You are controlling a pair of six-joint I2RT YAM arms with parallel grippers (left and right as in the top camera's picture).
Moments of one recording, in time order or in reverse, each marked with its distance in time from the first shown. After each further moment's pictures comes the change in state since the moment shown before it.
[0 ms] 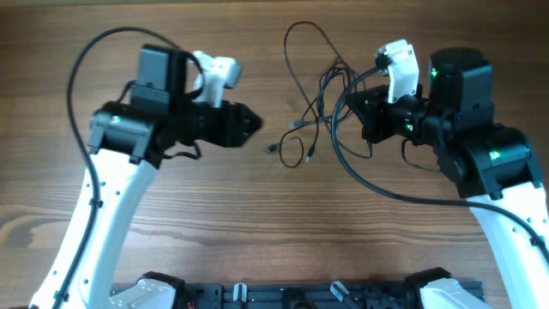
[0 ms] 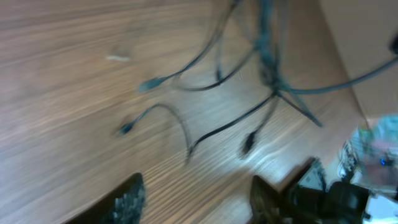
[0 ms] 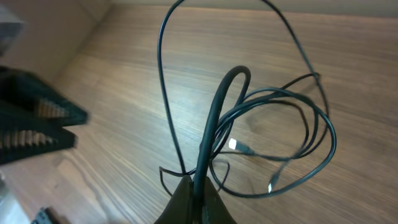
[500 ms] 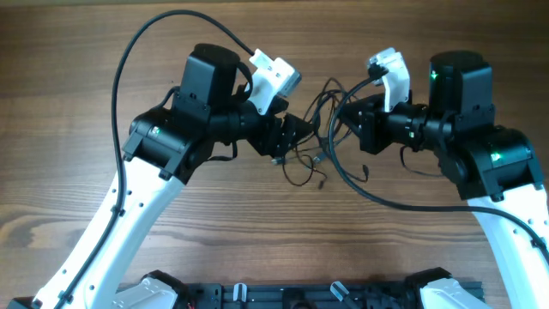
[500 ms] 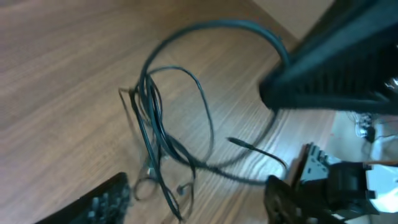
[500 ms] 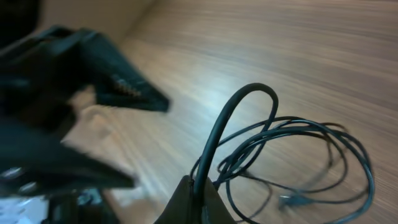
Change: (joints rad) left arm -0.223 0.001 0.000 0.241 0.007 0.129; right arm 0.000 -0.009 0.000 -0.041 -0.203 -0.049
